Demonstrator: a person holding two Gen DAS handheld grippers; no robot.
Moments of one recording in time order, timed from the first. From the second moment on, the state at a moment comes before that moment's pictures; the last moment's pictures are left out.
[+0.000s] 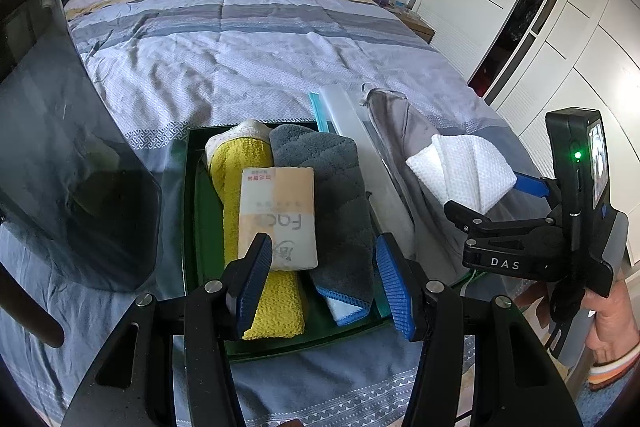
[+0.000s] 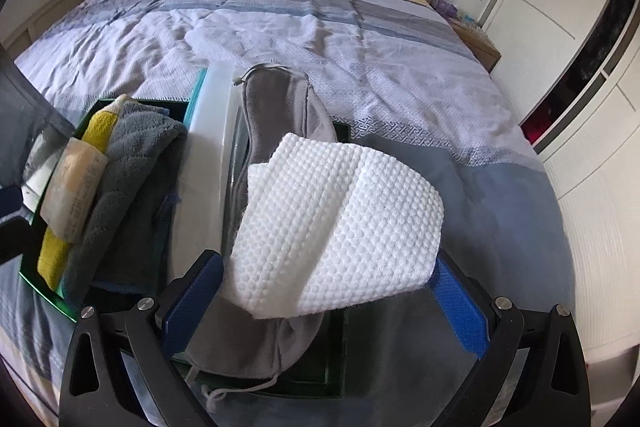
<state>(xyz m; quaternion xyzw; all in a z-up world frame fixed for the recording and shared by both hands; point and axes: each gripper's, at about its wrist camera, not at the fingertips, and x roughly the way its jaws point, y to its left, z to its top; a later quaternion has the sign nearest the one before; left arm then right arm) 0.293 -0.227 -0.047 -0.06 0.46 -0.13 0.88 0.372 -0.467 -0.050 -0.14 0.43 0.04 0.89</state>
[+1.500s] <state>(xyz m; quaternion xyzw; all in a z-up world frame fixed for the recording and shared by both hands) 0.232 -0.184 -0.018 -0.05 0.45 -0.10 0.89 0.258 -0.407 0.012 -0.11 0.37 0.07 0.92</state>
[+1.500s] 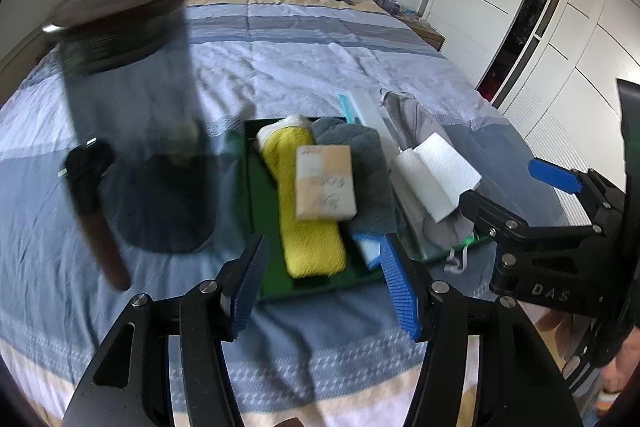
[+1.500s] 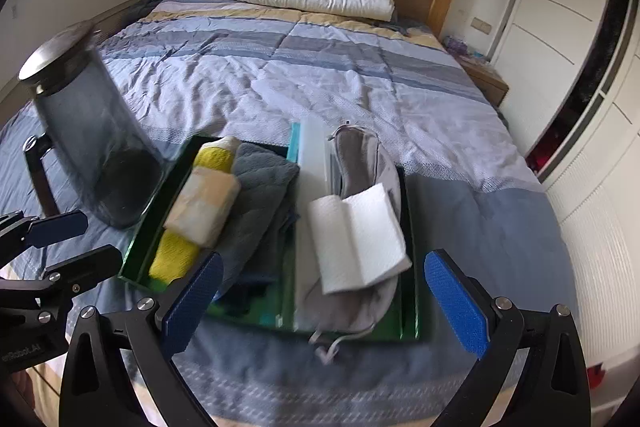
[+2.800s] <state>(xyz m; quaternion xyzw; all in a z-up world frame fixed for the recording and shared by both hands) -0.010 -0.029 0.099 -0.01 0.29 -0.01 0.96 -0.042 -0.248 0.085 -0.09 0.26 0.04 0.96</state>
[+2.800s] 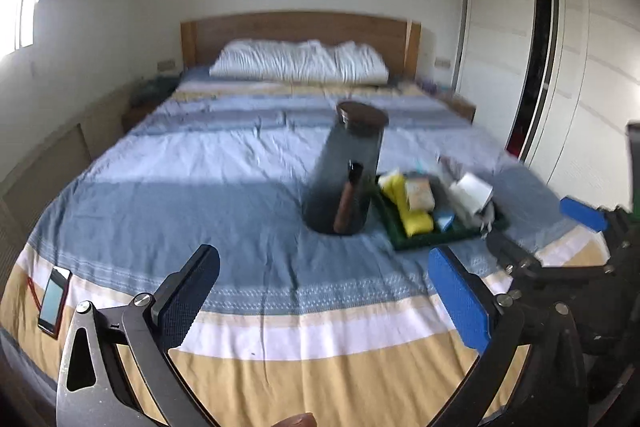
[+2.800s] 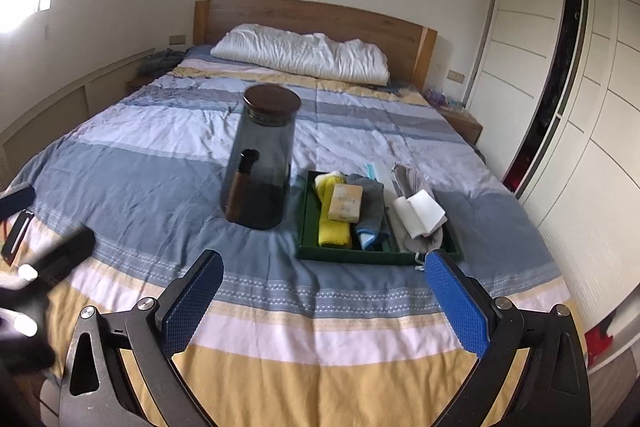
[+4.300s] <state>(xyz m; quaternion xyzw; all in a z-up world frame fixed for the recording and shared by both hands) -0.065 -0.027 0.122 0.01 0.26 0.04 0.96 -0.123 -0.225 0.084 -0.14 0.22 0.05 0.97</state>
